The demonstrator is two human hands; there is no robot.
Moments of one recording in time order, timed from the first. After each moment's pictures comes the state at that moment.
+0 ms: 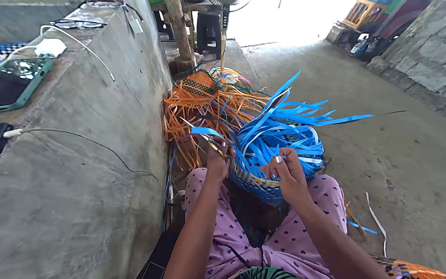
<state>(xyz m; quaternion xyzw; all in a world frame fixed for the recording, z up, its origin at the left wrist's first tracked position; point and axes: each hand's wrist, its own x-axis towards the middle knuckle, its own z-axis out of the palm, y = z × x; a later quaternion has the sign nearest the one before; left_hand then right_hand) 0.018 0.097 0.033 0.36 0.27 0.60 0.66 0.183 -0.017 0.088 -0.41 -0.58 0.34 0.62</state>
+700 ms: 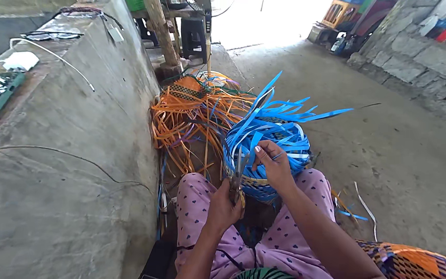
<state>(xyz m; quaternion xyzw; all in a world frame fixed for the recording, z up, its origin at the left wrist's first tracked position) 0.004 -0.018 0.020 0.74 0.43 0.36 0.37 0.184 0.000 0.098 -0.44 -0.48 0.39 0.65</state>
